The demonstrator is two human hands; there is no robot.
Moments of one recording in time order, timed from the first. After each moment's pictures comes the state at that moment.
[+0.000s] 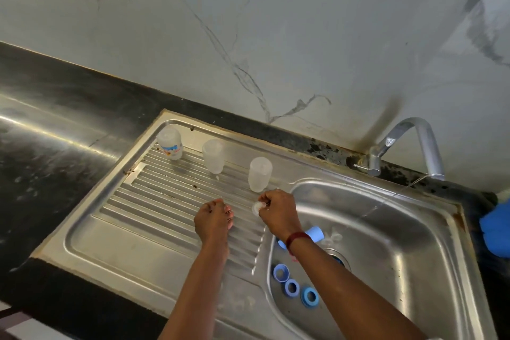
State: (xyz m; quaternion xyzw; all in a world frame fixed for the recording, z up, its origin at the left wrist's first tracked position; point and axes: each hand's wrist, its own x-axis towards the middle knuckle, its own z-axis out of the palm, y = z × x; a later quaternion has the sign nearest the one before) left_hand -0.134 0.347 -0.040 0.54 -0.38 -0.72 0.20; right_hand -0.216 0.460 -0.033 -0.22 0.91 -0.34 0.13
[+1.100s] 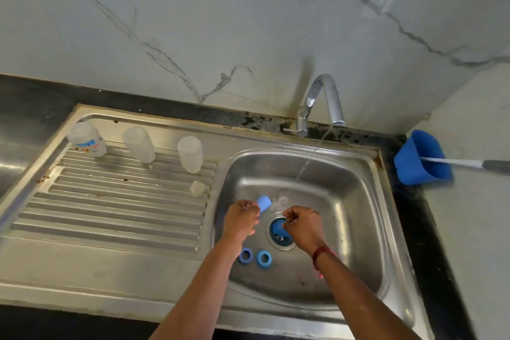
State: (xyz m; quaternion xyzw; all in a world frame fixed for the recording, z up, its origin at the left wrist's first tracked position) left_hand -0.164 0.504 -0.068 0.37 -0.61 -0.69 -0.12; right_hand -0.197 0.667 -0.072 0.00 0.93 -0.34 0.15
